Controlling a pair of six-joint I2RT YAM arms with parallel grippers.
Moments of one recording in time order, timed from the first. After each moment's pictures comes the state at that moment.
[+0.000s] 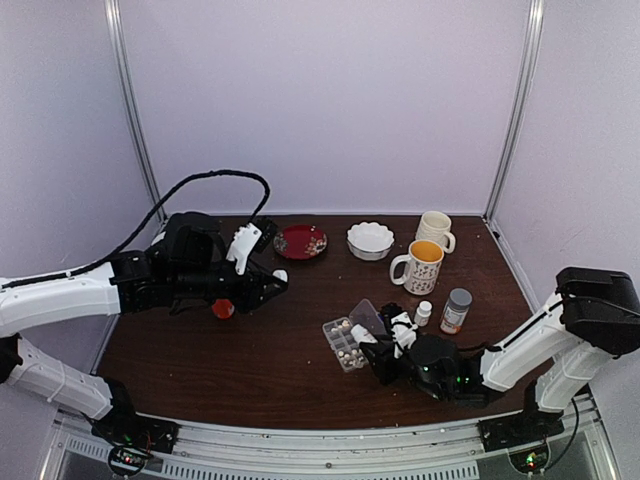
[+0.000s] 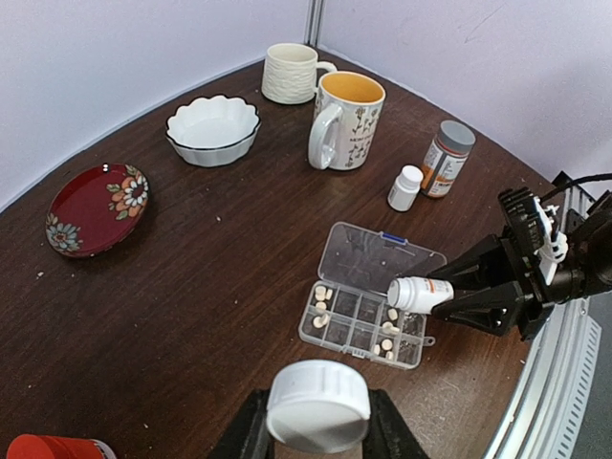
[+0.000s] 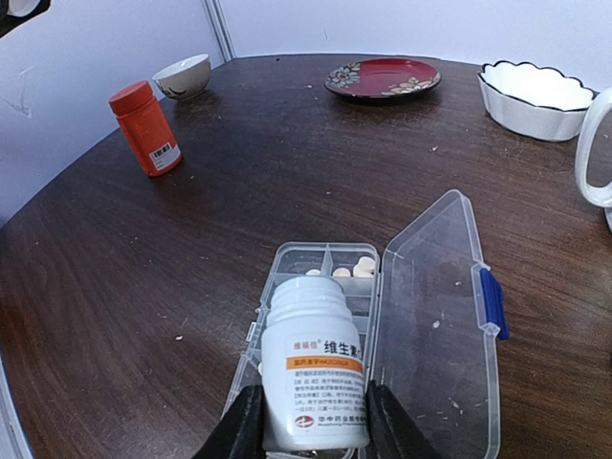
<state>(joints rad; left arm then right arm) -0.90 1.21 0.92 -0.20 0.07 -0.12 1.21 1.60 0.34 0.88 0.50 0.42</state>
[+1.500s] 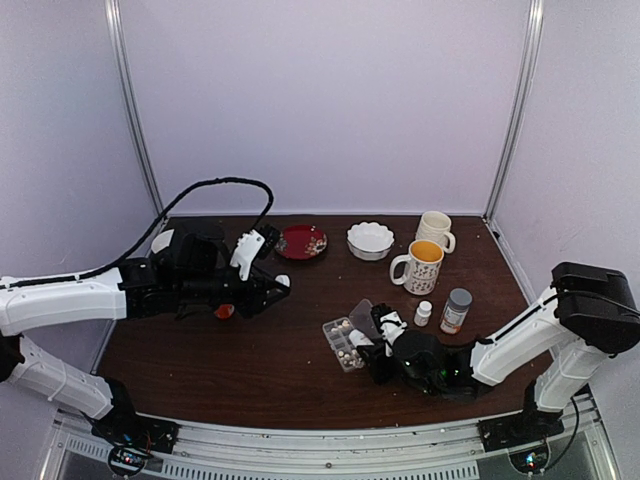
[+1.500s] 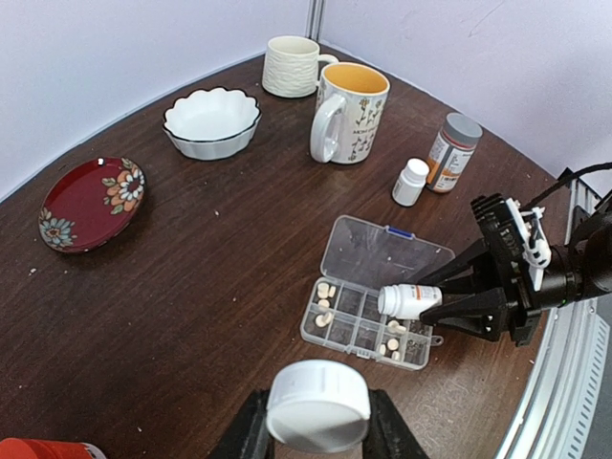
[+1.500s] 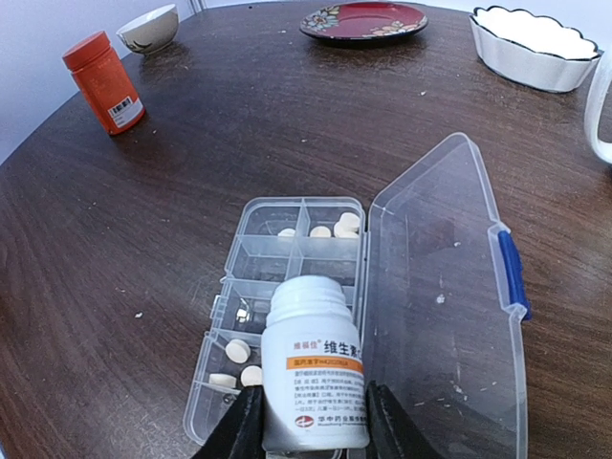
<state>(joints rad) -0.90 1.24 0.87 -0.13 0.07 -0.12 1.18 1.64 0.44 0.64 0.48 0.49</state>
